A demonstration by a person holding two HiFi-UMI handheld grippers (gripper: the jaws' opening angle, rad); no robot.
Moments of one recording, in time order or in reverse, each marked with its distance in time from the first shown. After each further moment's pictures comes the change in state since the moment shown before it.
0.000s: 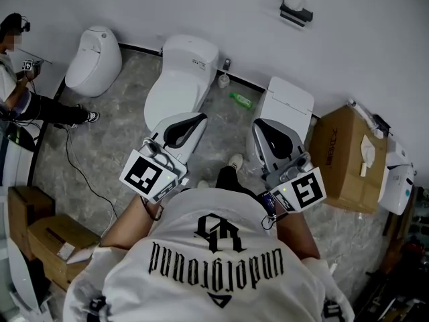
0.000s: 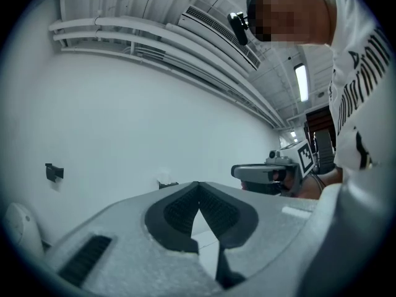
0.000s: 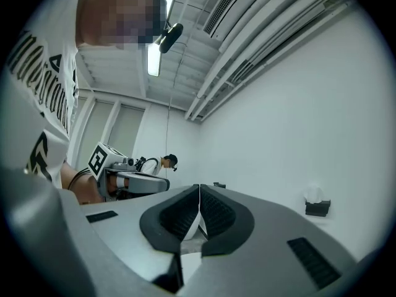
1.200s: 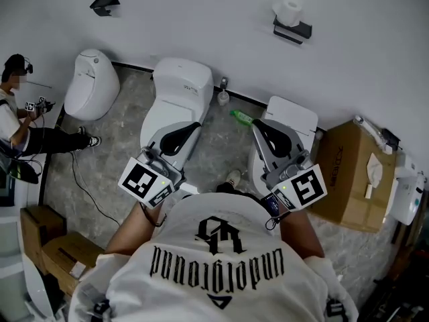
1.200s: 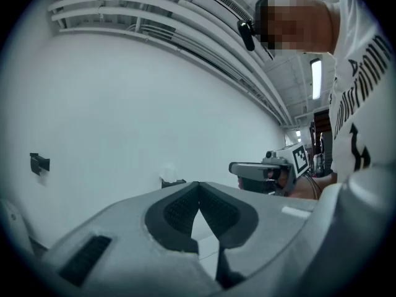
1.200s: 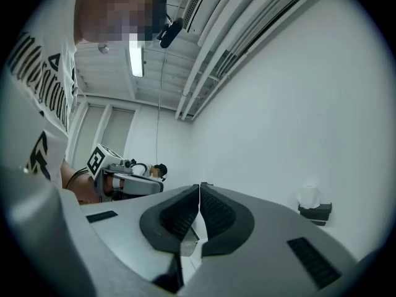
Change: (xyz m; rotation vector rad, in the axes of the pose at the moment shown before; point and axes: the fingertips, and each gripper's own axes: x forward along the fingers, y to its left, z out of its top) left arm 0.173 0.101 -0.023 -0.054 0.062 -0.001; right arm 0.080 -0.196 -0.035 0.045 -0.003 0.001
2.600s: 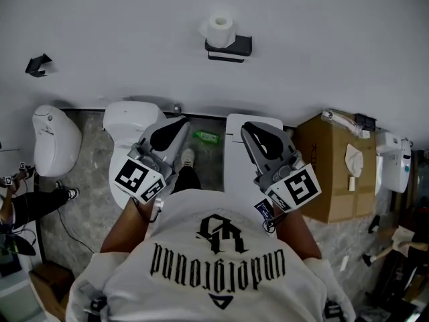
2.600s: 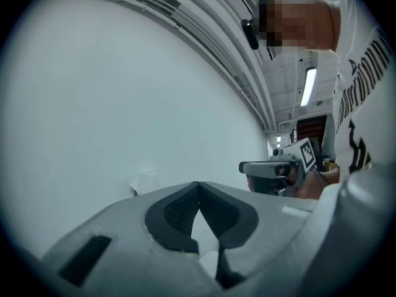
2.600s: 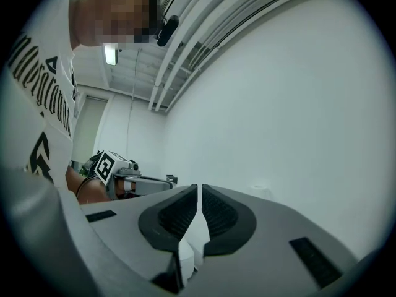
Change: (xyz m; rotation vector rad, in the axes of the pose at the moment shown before) left arm 0.265 0.049 -0.005 -0.004 -0.010 -0.222; right arm -0.011 -0.231 -0.022 0.008 0.060 -0.211
